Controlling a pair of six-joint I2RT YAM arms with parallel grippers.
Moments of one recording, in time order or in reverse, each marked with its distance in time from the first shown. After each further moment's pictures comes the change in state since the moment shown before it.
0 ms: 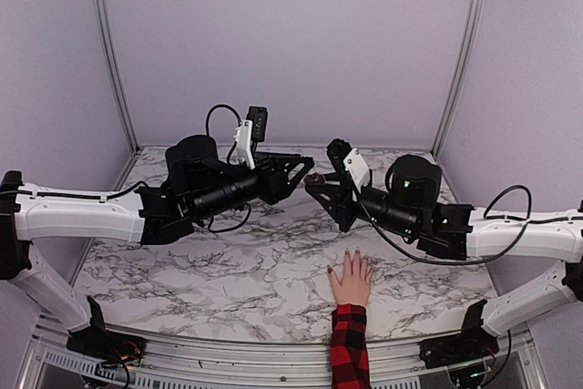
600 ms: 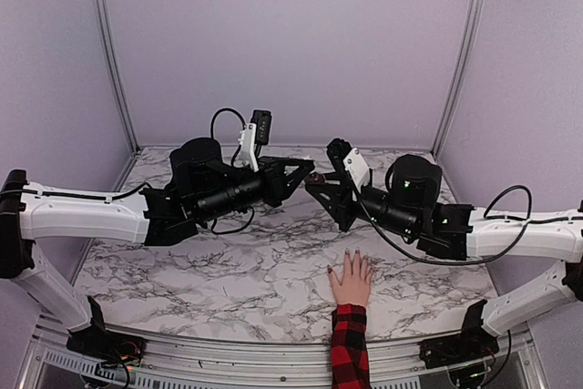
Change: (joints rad) left arm -0.004 0.023 0.002 0.011 0.024 -0.039; right arm 0.004 0.000 0.002 0.002 0.005 -0.008
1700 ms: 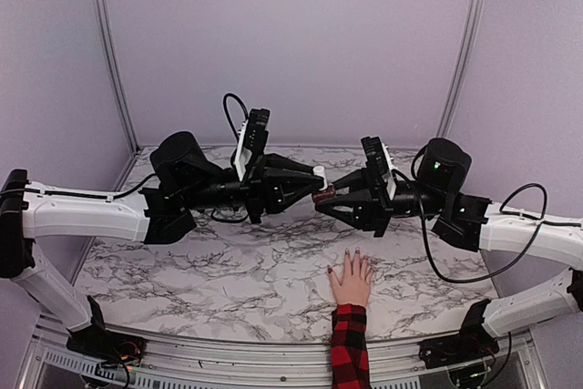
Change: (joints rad) left arm 0.035 0.004 -0.031 0.281 0.613 0.204; right arm -0.143 -0.084 -0.005 0.096 -0.820 0.097
